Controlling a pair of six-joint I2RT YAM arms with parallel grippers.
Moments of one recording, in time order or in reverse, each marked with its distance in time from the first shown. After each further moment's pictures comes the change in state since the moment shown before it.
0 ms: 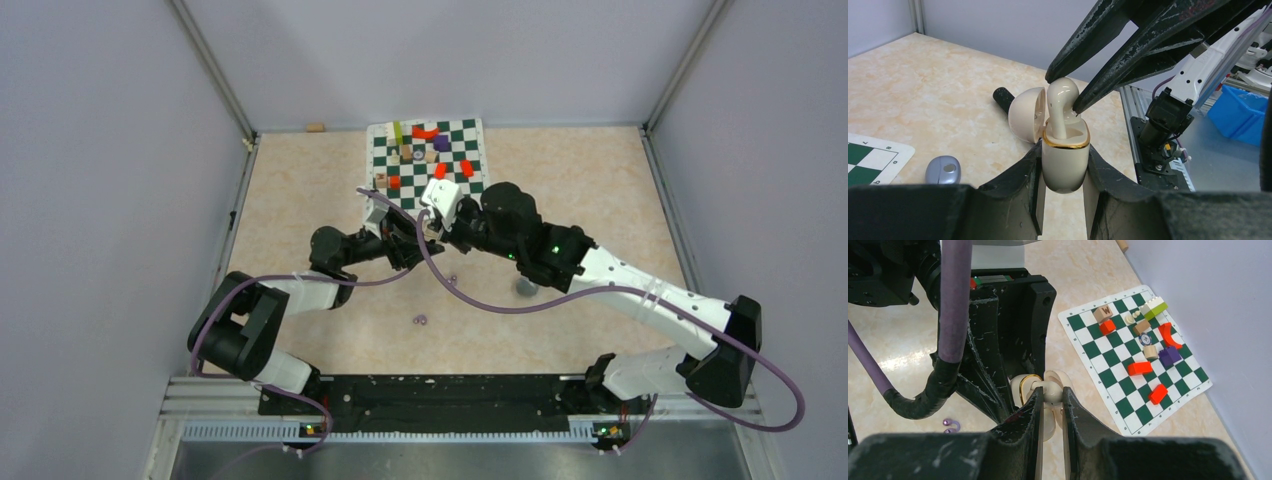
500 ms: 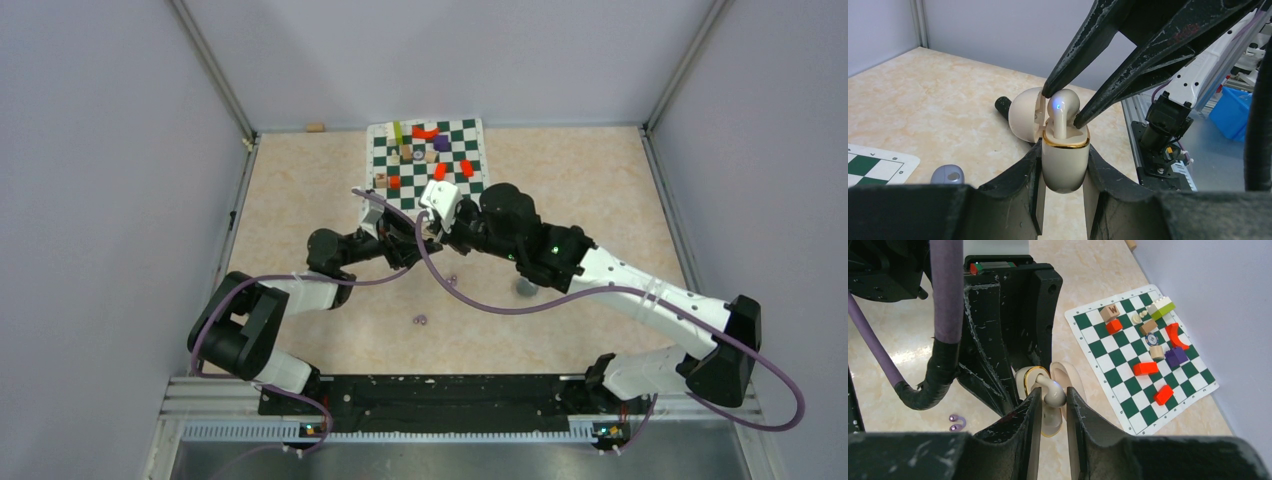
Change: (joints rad) left arm 0.007 0.000 -0.013 0.080 0.003 -0.023; right arm 0.009 0.003 0.008 -0.022 -0.011 0.001
